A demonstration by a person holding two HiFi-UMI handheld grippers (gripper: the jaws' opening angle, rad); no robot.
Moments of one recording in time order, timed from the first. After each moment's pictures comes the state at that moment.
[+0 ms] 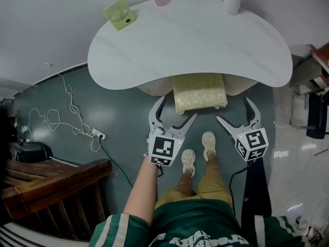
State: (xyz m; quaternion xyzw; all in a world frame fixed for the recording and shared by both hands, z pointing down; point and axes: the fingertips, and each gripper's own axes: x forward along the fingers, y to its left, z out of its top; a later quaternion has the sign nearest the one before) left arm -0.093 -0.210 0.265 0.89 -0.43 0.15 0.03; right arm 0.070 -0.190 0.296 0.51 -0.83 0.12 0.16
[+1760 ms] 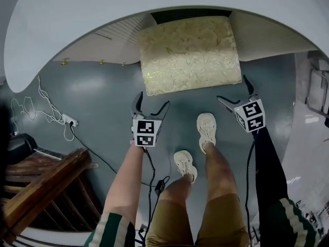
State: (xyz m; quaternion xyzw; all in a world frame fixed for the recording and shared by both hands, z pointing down) left arm -0.116 -0.236 0.832 0.80 -0.47 0.32 0.18; right arm 0.167 -0.247 0.822 0.43 -0.82 0.20 0.32
